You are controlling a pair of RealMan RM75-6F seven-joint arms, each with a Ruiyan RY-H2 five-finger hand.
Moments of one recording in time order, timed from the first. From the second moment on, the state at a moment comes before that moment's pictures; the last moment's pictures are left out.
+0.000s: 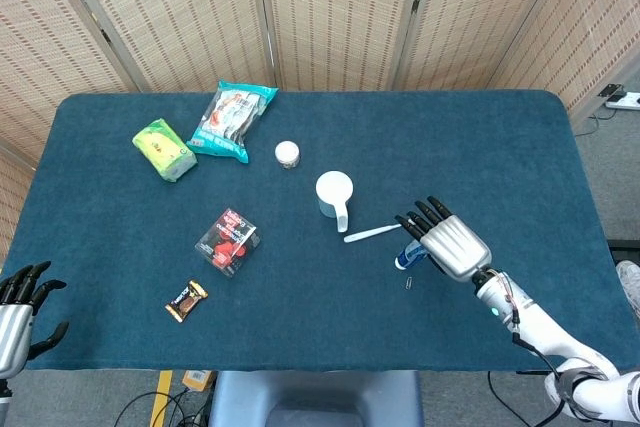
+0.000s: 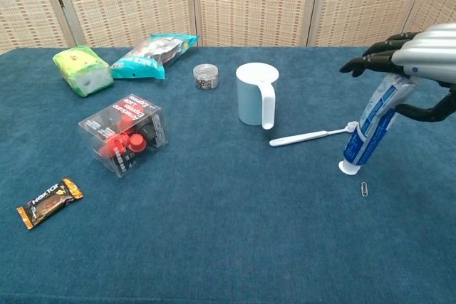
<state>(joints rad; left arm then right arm) -0.03 -1.14 -0.01 -1.57 1.53 1.55 0.11 0.61 -1.14 0.07 -1.69 -1.44 0.93 -0.46</state>
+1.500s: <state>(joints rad) -0.02 -1.14 -0.01 -1.54 1.52 1.54 0.09 0.79 -1.56 0.09 -1.50 -1.19 0.80 -0.65</state>
